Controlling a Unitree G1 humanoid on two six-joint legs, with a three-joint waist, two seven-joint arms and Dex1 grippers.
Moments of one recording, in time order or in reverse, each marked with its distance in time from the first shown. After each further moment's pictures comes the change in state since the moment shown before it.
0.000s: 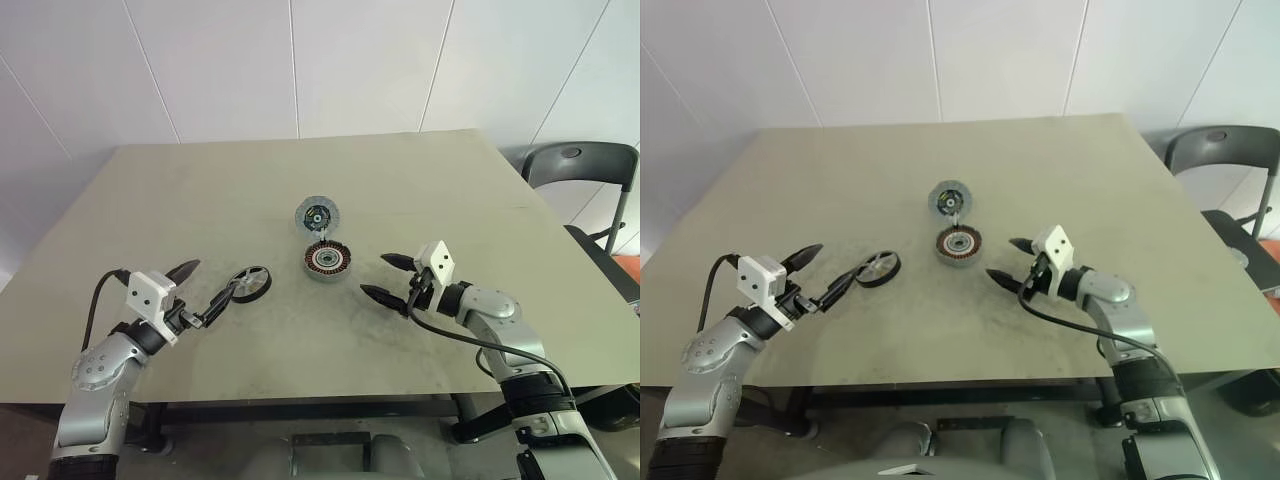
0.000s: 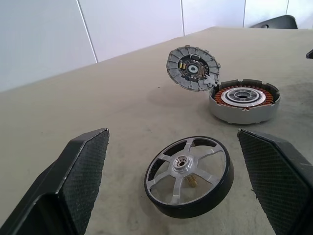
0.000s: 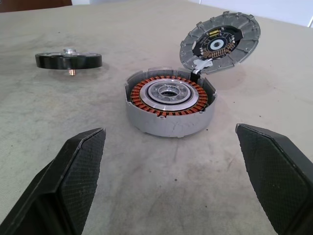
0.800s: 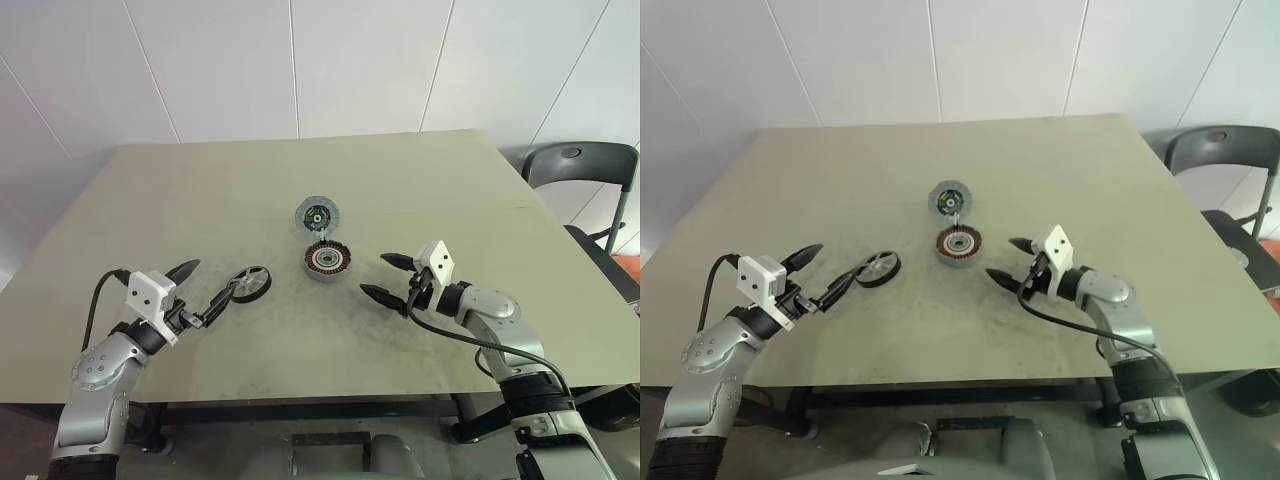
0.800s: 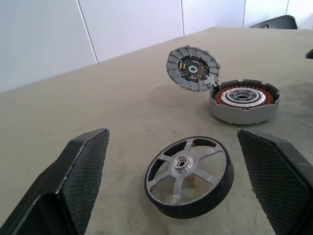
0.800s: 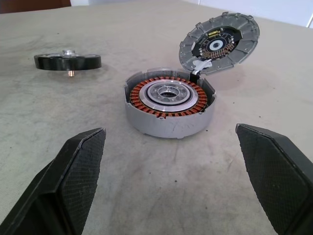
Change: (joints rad) left arm -0.001 0.000 0.000 0.000 0.000 0.002 0.002; right arm 0.000 0.004 0.000 0.000 0.000 0.000 -0.006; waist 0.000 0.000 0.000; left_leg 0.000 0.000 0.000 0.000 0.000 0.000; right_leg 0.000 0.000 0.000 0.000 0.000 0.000
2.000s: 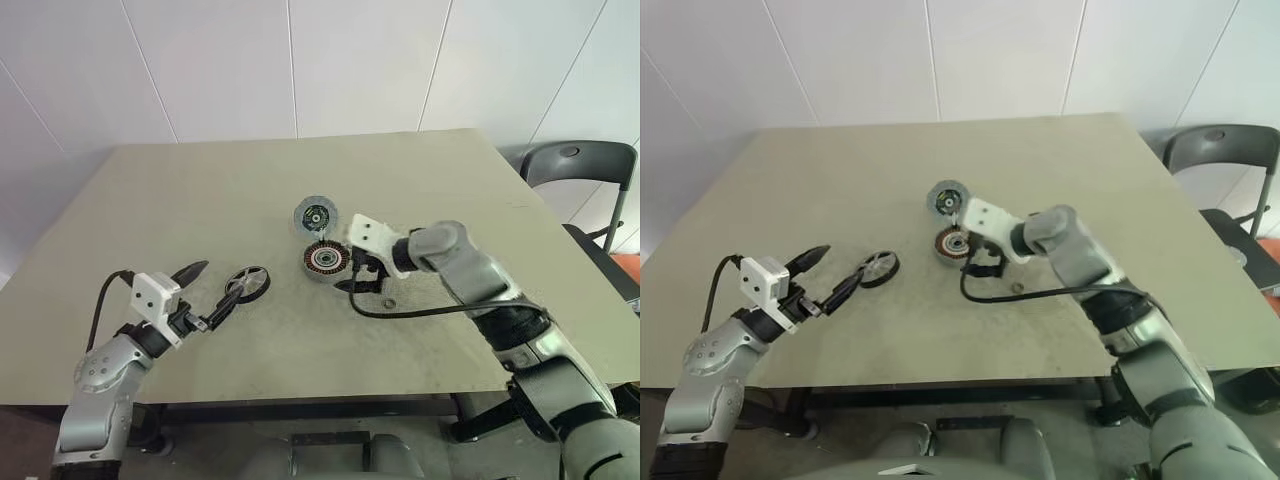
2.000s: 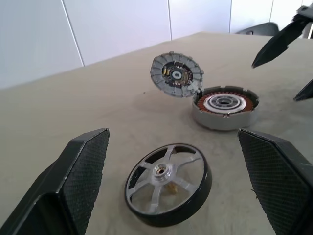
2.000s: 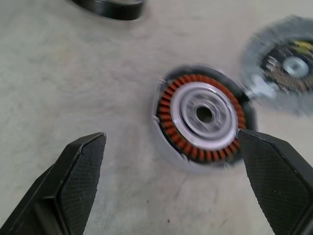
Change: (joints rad) left arm 0.029 -0.017 -0.012 -0.079 -0.030 0.036 -0.018; right arm -0.497 -0.072 0.460 -0.114 -0.341 0.477 0.123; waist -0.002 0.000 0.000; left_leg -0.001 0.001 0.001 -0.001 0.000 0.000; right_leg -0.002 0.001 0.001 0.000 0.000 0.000
